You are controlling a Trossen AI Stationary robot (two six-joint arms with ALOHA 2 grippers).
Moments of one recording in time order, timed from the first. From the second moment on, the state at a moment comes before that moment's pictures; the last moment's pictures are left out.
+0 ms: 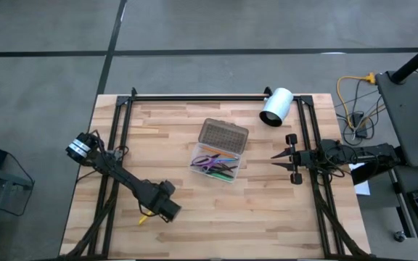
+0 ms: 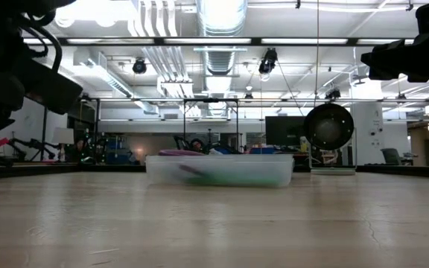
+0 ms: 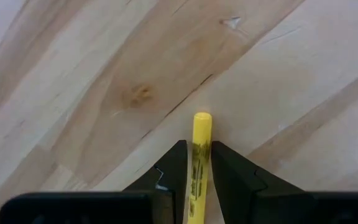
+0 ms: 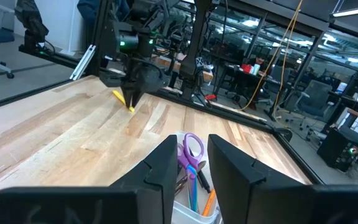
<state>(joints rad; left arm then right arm) -0.57 1.72 1.02 -0.87 0.02 -1.38 0.09 0.01 0.01 0.00 -0.02 -0.27</state>
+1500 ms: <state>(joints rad) -0.54 1.67 1.12 -0.94 -0.18 -1.14 0.09 0.01 0.01 0.00 -0.02 -0.27</state>
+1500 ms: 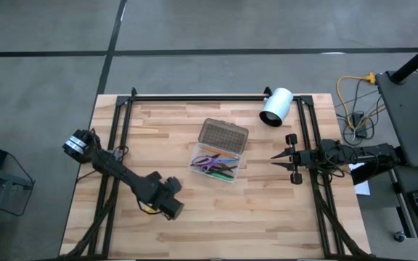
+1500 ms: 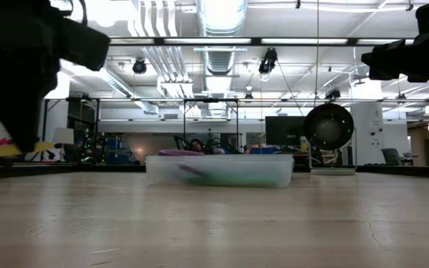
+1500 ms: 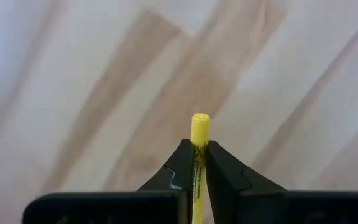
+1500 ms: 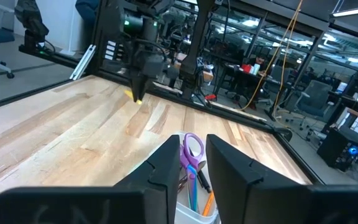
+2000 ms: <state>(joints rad) -0.42 1.70 1.18 -0.95 -0.38 -0.88 0.09 0.01 0.01 0.00 -0.02 -0.27</state>
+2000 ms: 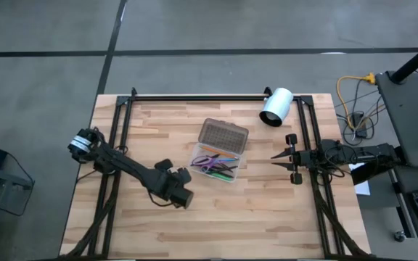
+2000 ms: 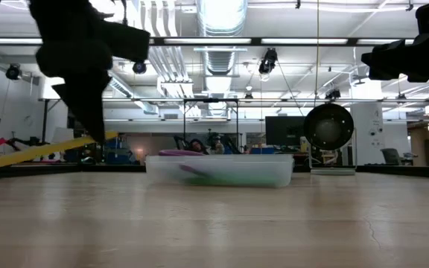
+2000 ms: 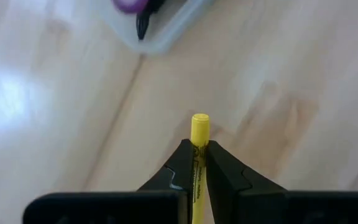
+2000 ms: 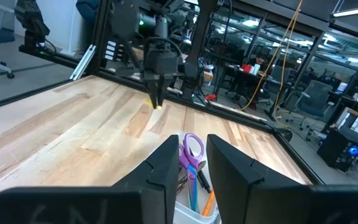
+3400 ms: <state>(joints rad) -0.31 2.12 1.68 -0.74 -0.88 0.10 0.09 0.01 0.01 0.00 -0.02 -0.27</state>
